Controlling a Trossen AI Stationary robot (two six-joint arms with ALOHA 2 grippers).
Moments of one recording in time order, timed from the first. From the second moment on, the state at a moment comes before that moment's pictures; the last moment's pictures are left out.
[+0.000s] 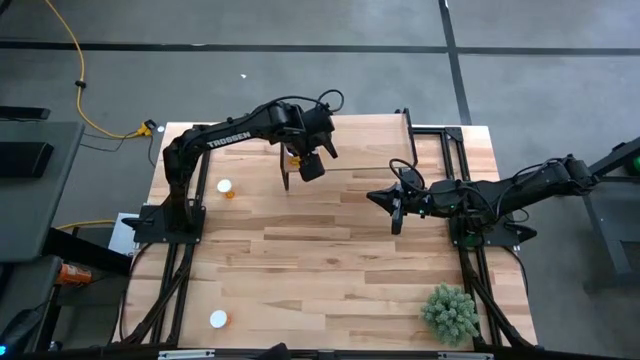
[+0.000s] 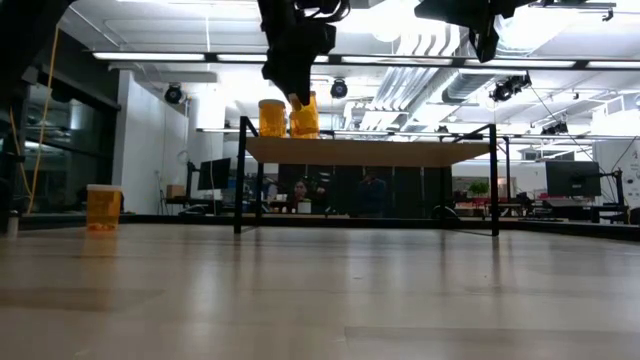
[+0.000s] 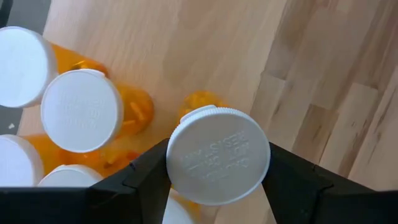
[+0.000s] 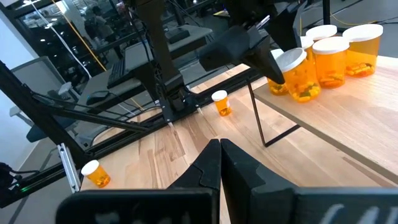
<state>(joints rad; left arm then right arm) 0.44 1.94 1.99 -1.28 -0.14 0.00 0.21 0.95 0.67 0.10 0.42 0.45</state>
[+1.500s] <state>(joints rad) 0.44 1.93 1.99 -1.24 -0.17 0.04 0.21 0.95 0.67 0.10 0.42 0.45</state>
